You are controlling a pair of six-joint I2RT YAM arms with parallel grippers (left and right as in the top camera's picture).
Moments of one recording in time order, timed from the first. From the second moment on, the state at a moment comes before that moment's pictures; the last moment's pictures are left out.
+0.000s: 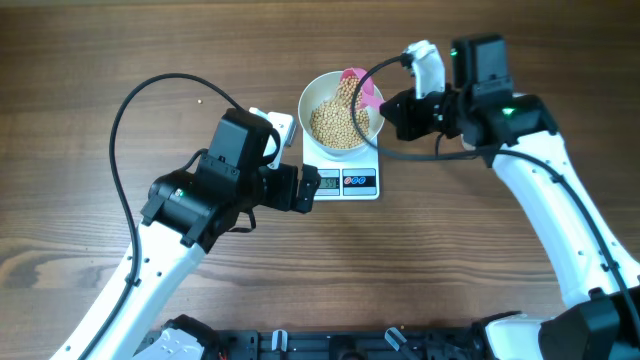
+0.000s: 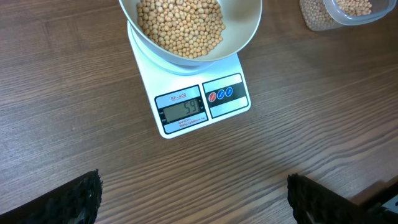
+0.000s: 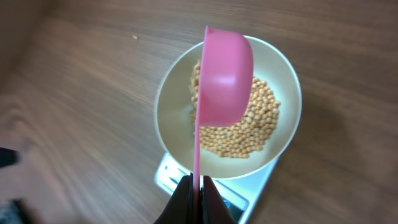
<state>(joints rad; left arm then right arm) -0.49 1.21 1.13 -0.87 0.15 -0.25 0.27 1.53 1.33 -0.69 -0.44 0.01</state>
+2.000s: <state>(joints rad) -0.49 1.21 1.13 -0.87 0.15 -0.25 -0.13 1.35 1.33 -0.79 -0.31 -0.07</state>
